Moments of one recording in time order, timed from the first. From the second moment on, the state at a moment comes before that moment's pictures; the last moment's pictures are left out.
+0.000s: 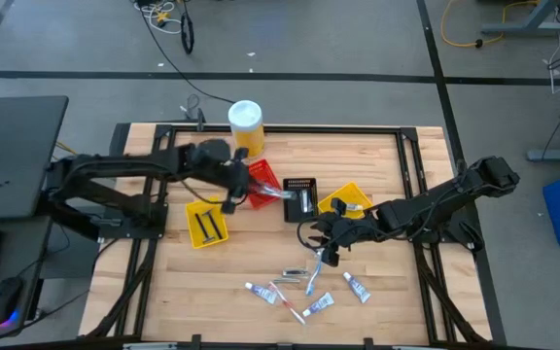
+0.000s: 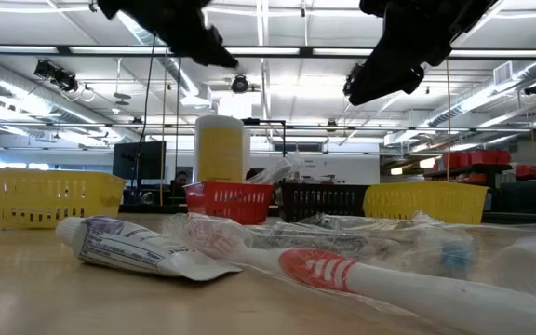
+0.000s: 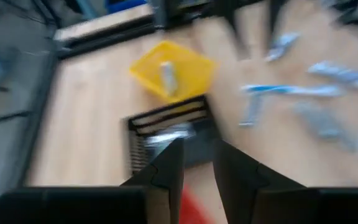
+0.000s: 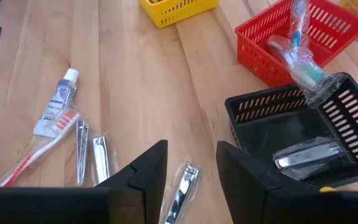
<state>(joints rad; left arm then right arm) 0.18 1.23 0.97 -0.28 0.19 0.37 0.34 1.41 0.90 -0.28 0.36 0.40</state>
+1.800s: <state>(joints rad) -0.55 1.65 0.96 0.15 -0.36 -0.09 0.51 1.94 0.90 0.32 0.26 0.33</state>
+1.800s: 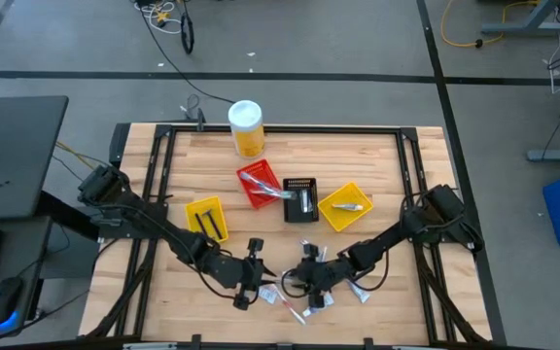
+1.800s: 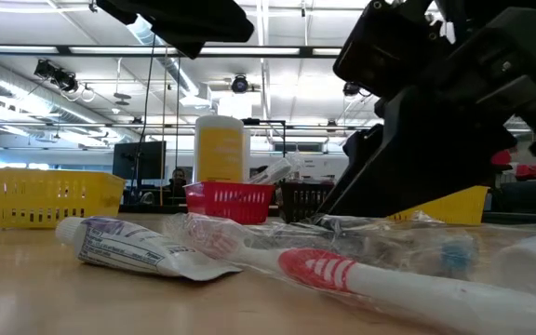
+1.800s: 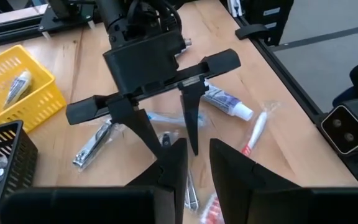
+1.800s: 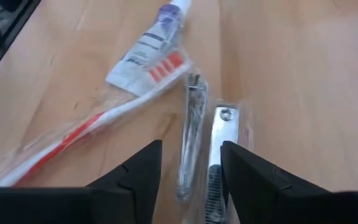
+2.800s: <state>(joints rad) -0.57 1.62 0.96 0.13 -0.39 -0.07 0.50 1.95 1.07 0.05 0.24 0.25</state>
